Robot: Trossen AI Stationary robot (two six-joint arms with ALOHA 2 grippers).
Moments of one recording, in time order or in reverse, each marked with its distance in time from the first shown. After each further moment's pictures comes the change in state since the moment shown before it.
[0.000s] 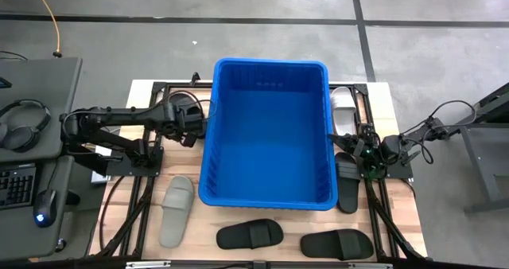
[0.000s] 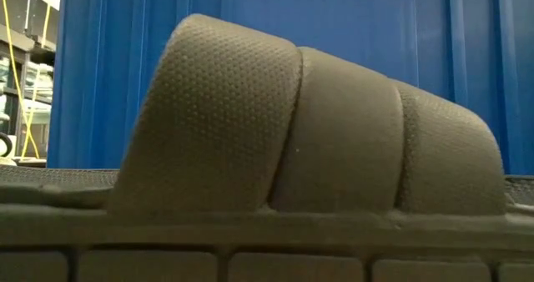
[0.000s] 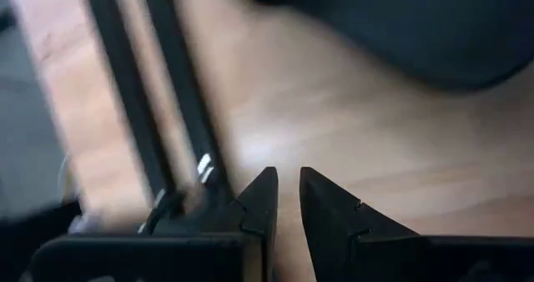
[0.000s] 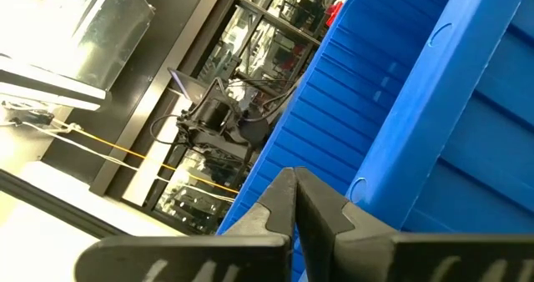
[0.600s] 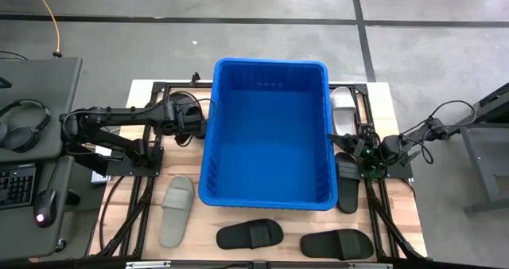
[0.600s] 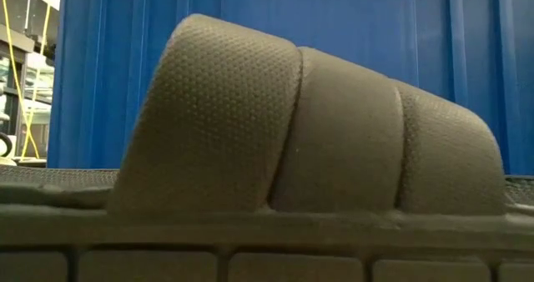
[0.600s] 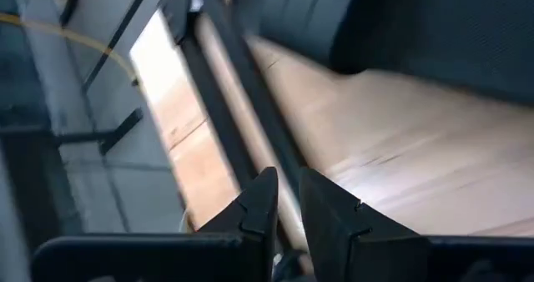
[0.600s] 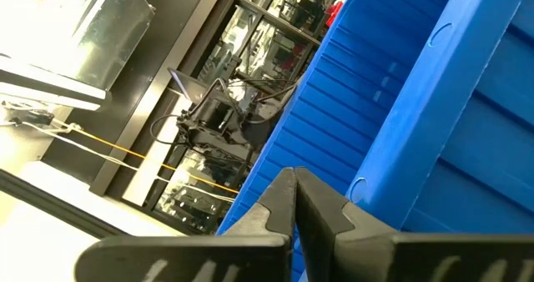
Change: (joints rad) left arm 0.000 0.001 0.000 -0.098 -0.268 0.216; right arm 0.000 0.000 0.000 0.000 0.000 0.000
